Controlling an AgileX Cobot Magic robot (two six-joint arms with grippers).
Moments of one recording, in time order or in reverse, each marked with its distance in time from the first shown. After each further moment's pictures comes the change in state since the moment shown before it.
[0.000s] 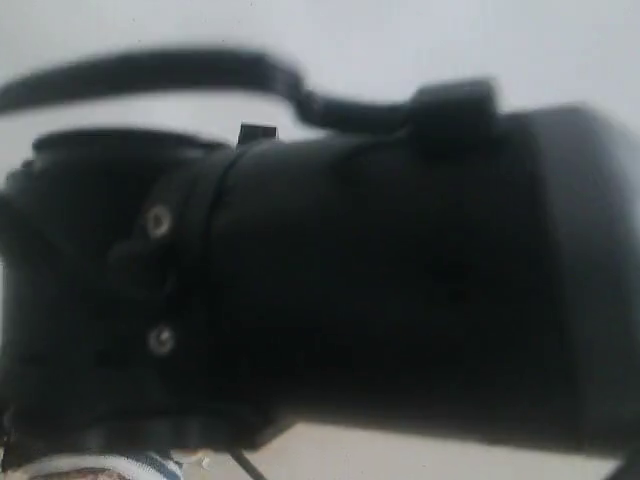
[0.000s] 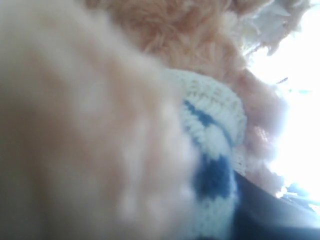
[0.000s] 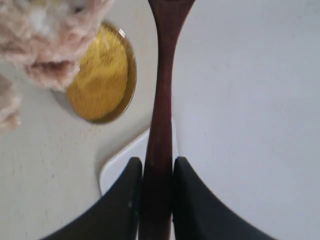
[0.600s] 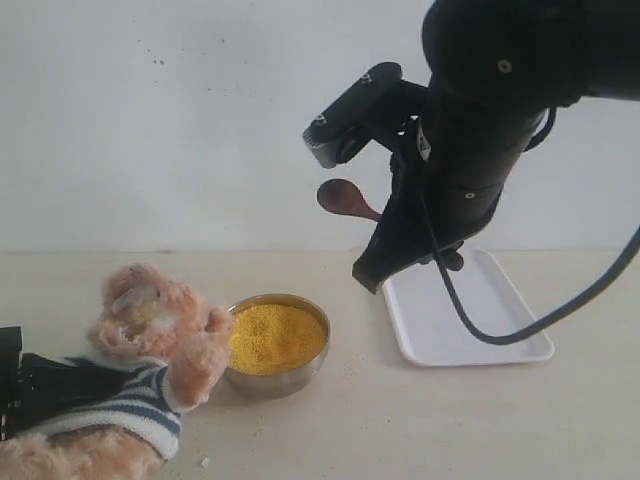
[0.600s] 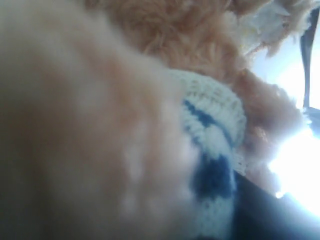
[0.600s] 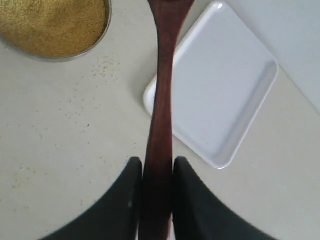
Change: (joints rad) left arm 0.000 0.000 -0.021 -0.131 0.000 0.083; right arm -0.535 -0.117 0.000 0.584 -0.095 -0.079
